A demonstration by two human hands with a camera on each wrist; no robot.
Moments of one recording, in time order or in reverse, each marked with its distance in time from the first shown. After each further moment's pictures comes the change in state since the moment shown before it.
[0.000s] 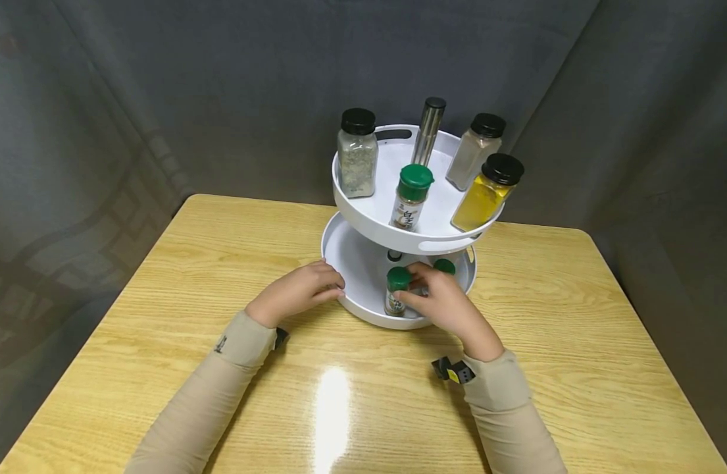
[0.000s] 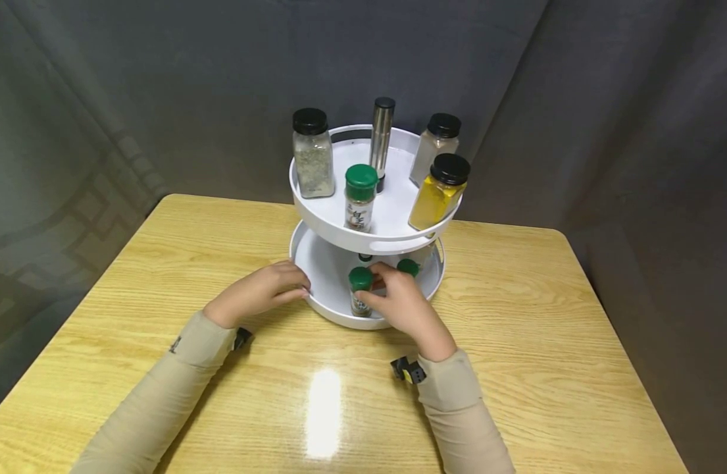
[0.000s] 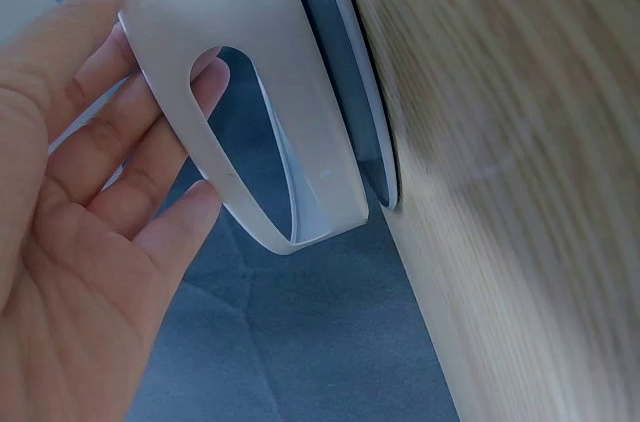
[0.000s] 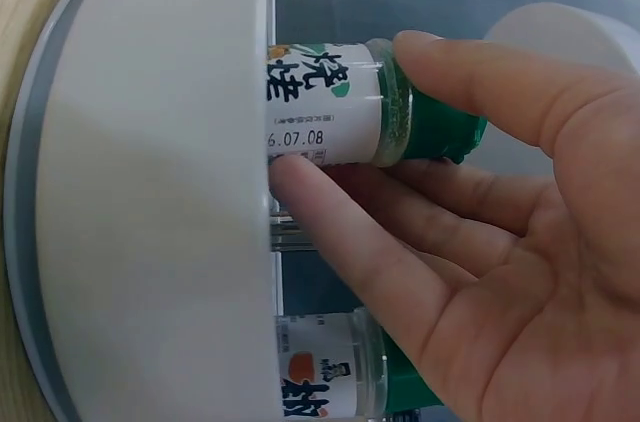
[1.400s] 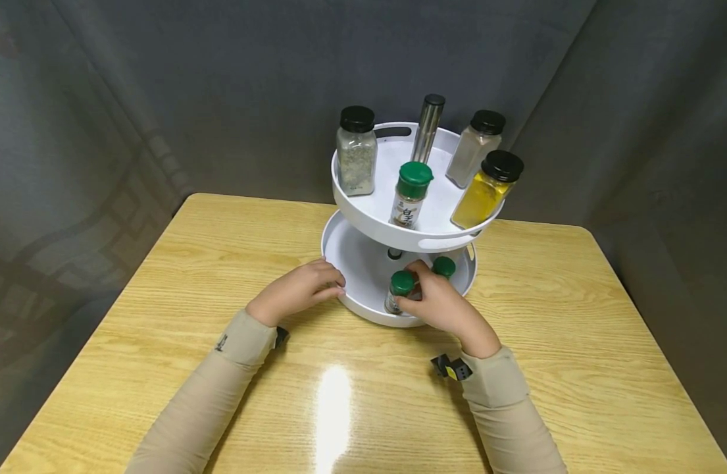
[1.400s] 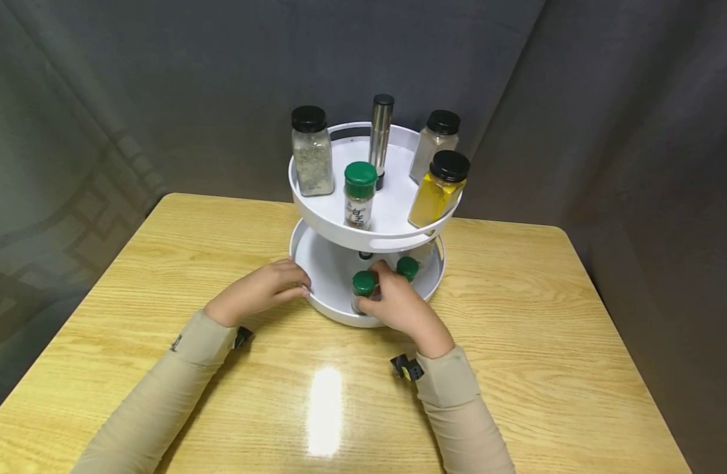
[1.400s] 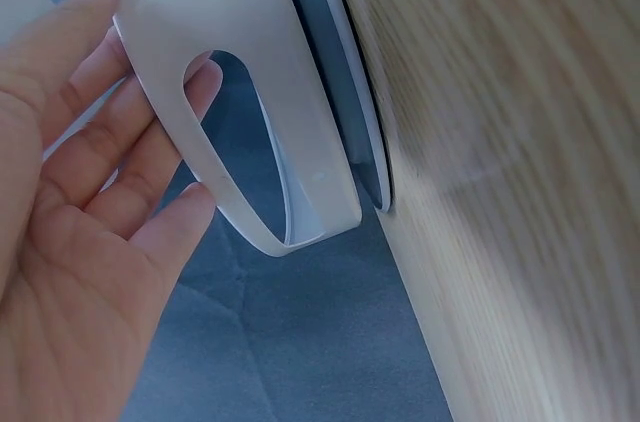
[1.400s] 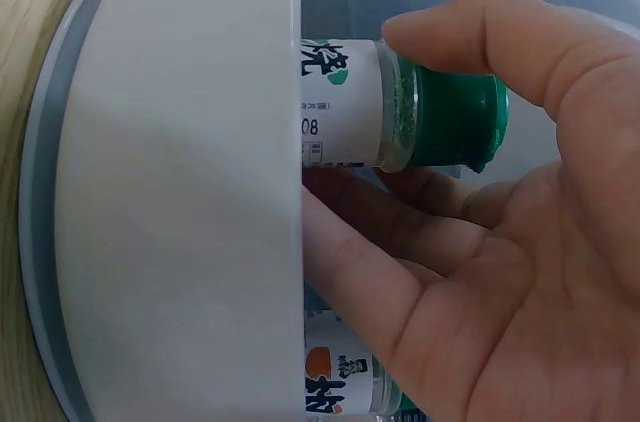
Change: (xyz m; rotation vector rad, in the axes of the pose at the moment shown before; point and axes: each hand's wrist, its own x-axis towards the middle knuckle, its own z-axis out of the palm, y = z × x) left_hand 0.000 -0.001 0.002 -0.009 0.009 -0.024; right_hand 0.001 0.004 0.005 -0.065 -0.080 0.026
